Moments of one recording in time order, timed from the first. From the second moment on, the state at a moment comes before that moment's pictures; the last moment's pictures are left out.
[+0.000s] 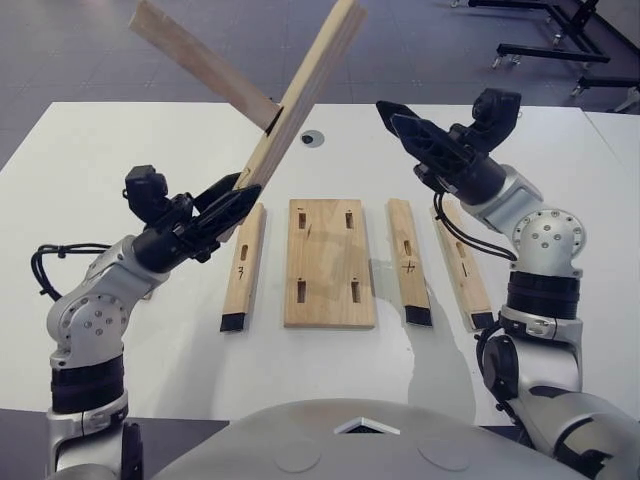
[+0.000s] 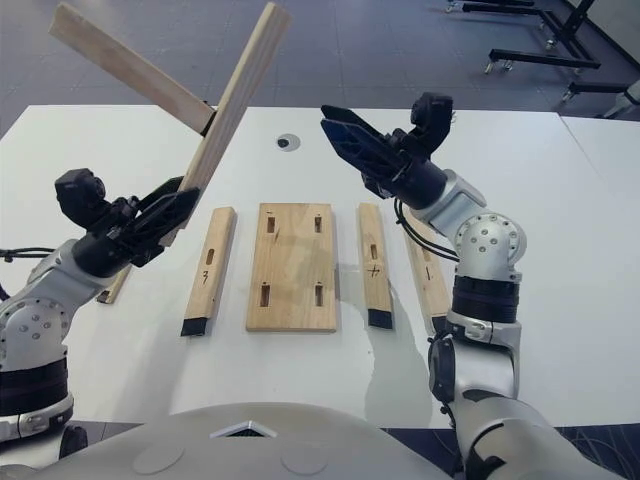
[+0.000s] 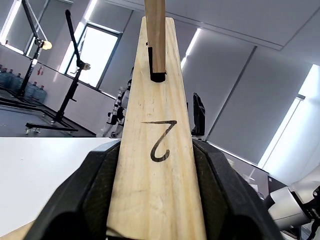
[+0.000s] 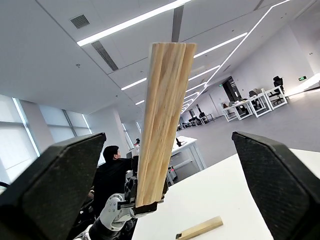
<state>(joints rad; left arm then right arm) -0.05 0.45 0.22 -0.34 -1.13 0.66 -0.88 -0.48 -0.31 -0.22 -0.01 1.12 0.83 0.92</state>
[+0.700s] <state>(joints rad) -0.05 0.48 0.13 -0.30 -1.05 0.69 -0.99 -0.56 -0.23 -0.23 0.01 1.20 0.85 0.87</state>
